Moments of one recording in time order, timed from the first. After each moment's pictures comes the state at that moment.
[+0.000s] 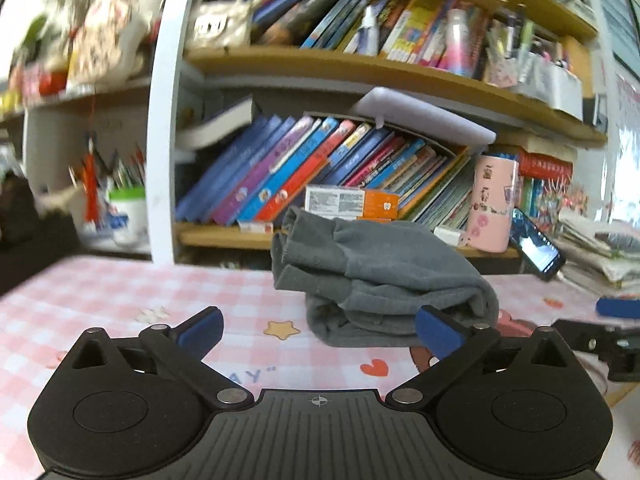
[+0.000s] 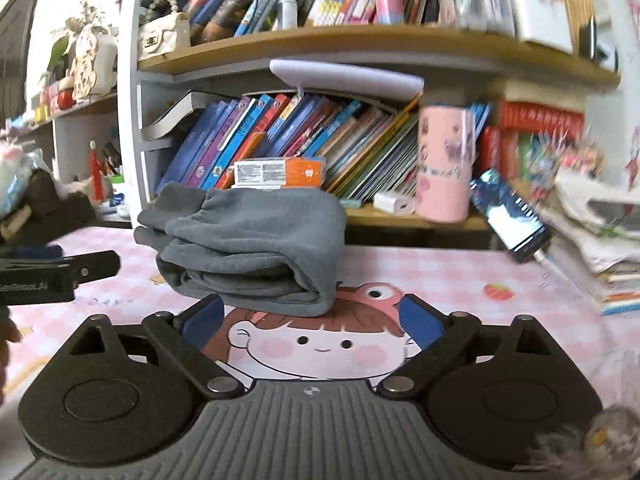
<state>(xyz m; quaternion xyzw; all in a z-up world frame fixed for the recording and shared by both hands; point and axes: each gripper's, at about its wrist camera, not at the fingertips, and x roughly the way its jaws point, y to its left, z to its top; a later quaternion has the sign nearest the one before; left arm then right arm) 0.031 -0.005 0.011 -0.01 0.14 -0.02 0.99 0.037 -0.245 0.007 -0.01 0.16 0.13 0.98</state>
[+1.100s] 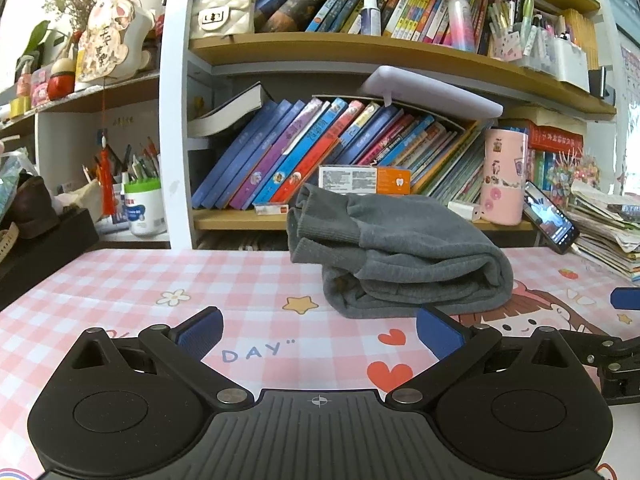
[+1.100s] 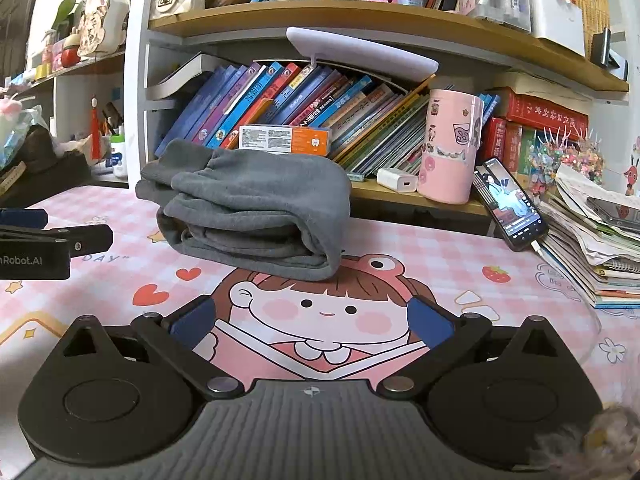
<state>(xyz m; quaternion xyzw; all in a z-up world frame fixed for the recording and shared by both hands) 0.028 -0.006 0.005 0.01 0.17 -0.01 0.99 0.033 -0.226 -0.007 -0.05 0.19 0.12 0.97</state>
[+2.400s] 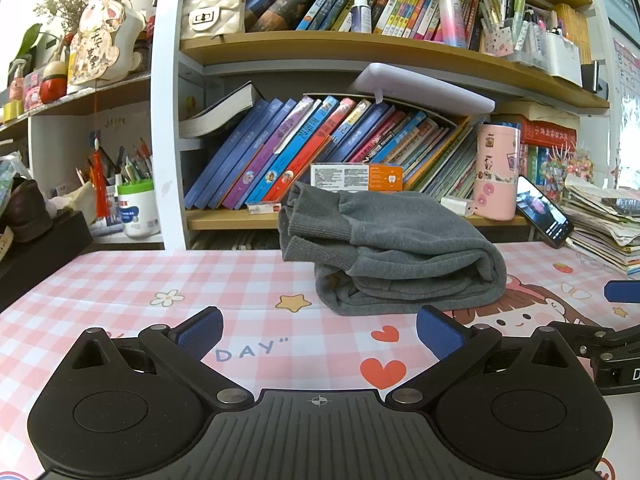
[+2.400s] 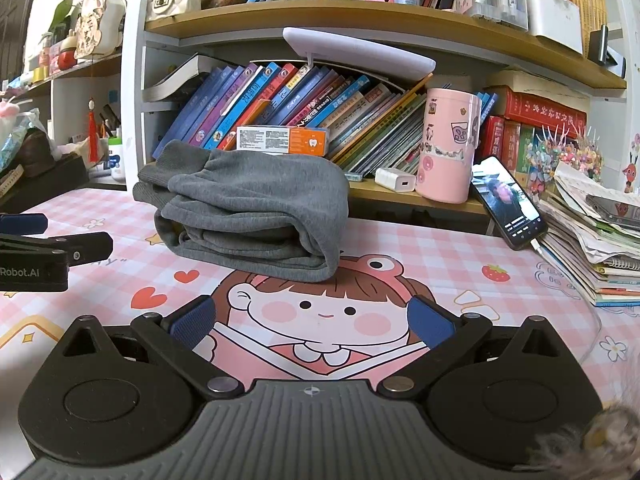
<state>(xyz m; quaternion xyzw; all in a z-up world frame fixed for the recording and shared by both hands) 0.027 -0.008 0.006 0.01 0.17 -0.02 0.98 0.035 -0.227 -0.007 -0.04 0.19 0.12 0.97</state>
